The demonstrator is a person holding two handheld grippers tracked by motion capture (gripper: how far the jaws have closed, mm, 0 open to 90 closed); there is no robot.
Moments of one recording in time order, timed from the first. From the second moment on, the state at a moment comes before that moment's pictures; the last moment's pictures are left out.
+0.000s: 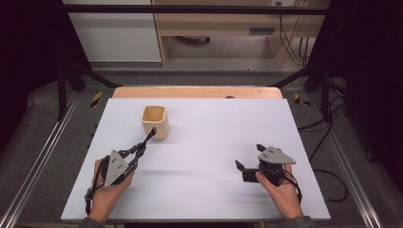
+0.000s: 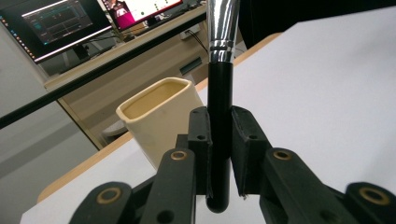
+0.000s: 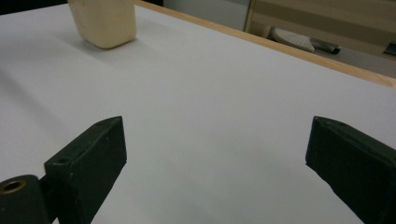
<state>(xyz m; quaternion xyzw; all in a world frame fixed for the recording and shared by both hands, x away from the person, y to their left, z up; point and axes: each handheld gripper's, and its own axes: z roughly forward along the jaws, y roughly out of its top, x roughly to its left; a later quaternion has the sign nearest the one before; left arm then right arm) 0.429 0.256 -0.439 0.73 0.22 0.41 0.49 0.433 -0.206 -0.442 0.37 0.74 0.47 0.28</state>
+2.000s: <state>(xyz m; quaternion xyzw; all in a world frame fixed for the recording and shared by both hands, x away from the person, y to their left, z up) 0.486 0.236 -0.367 0.65 0.31 0.39 0.57 0.413 -0.237 -0.453 0.36 0.69 0.54 0.32</state>
